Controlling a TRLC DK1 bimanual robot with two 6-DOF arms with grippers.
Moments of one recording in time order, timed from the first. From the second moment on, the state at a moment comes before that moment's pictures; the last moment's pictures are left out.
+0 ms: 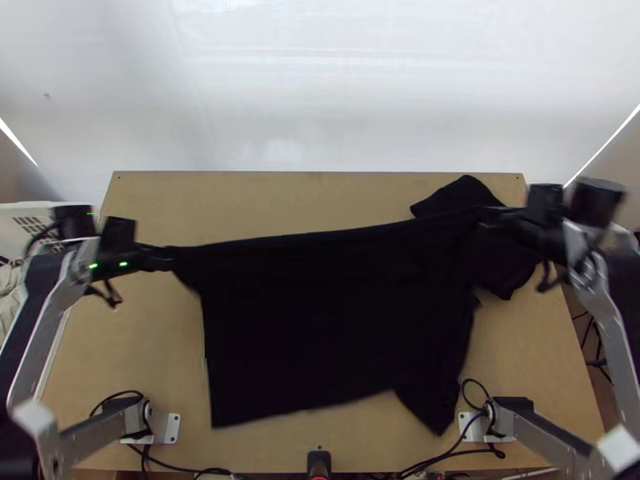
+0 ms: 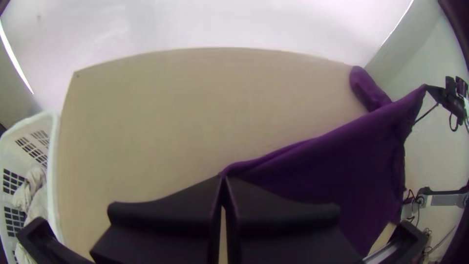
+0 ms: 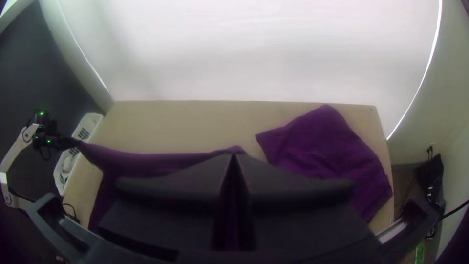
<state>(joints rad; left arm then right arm) 0.17 1.25 1.07 -0.72 0.37 0.24 -0.01 1.18 1.27 -0.70 -0.37 0.04</state>
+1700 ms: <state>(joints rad) 0.08 1.57 1.01 -0.75 0.38 0.39 -0.05 1.68 1.21 -0.68 -0.27 -0.04</state>
